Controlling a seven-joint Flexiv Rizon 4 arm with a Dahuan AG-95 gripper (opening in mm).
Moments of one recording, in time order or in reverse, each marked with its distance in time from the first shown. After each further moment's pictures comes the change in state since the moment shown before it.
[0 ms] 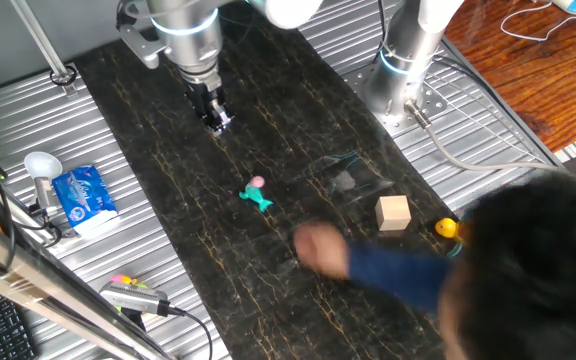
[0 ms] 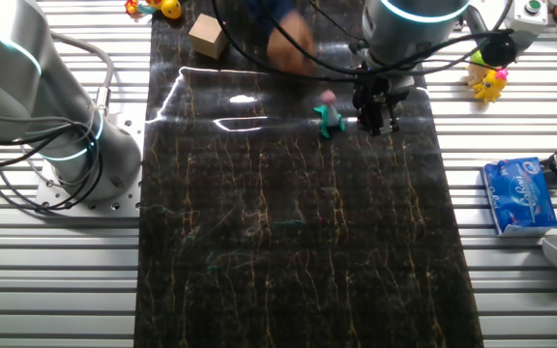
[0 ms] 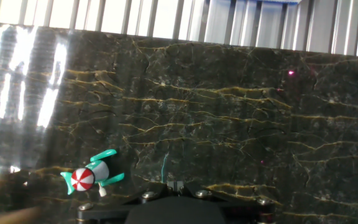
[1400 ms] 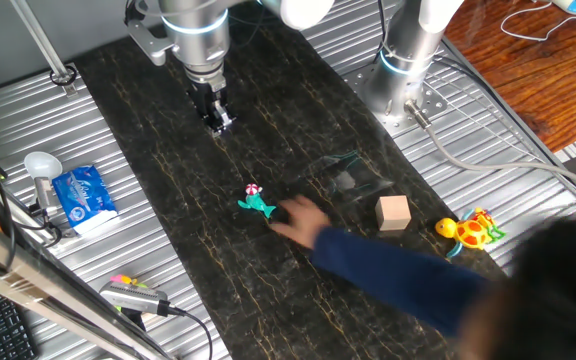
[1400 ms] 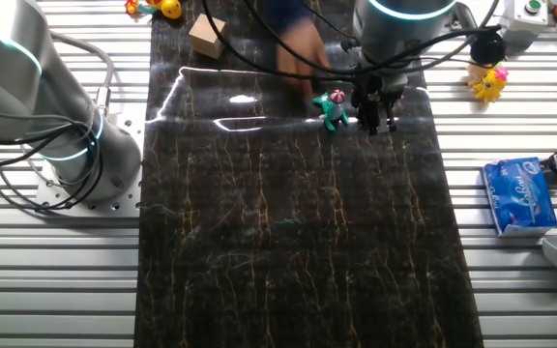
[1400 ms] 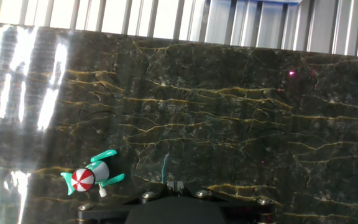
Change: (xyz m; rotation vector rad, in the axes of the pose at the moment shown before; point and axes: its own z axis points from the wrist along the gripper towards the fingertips) arm -0.001 -0.001 0.001 0.039 -0.064 0.020
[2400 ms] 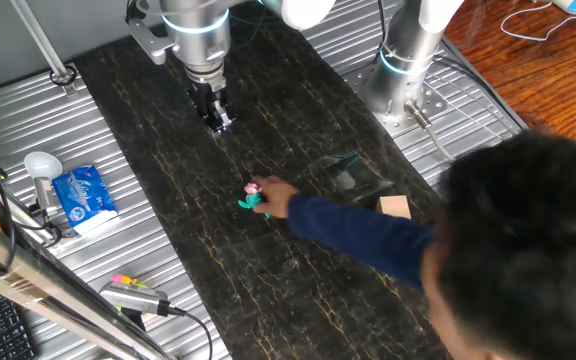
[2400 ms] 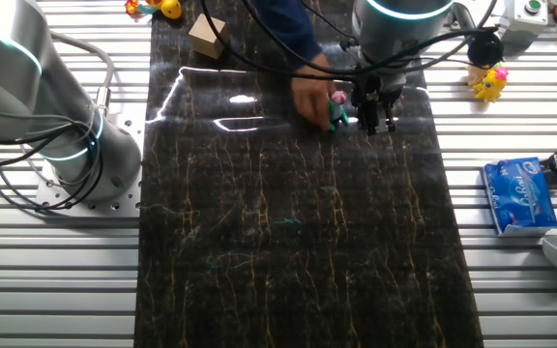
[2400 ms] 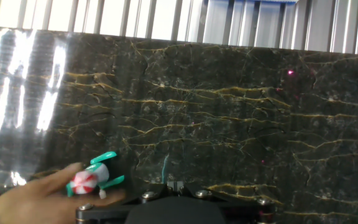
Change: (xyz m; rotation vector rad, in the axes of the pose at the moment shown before) arm 0.000 0.000 0.000 0.001 -0.012 0.019
